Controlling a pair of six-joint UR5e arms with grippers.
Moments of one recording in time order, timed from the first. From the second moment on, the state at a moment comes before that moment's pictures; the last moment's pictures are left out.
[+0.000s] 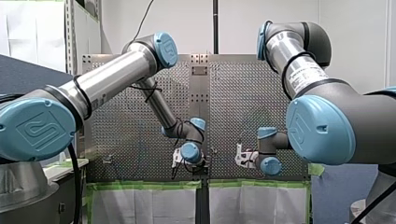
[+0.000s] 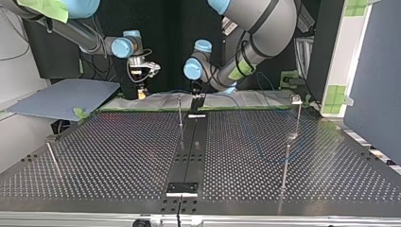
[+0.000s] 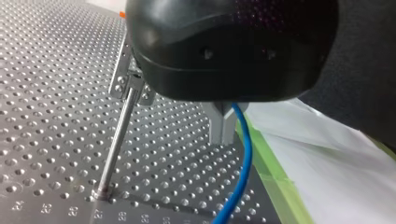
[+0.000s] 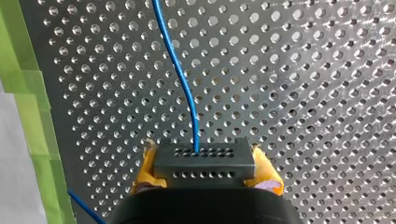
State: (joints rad) left arm -0.59 -2.55 -1.44 -2.68 -1.89 -1.61; right arm 1.90 -0.66 1.82 -1.09 1.45 1.63
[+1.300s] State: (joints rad) left arm -0.52 -2.55 -1.44 -2.66 -1.75 -1.58; right arm 1.86 -0.66 1.78 -1.09 1.44 1.64
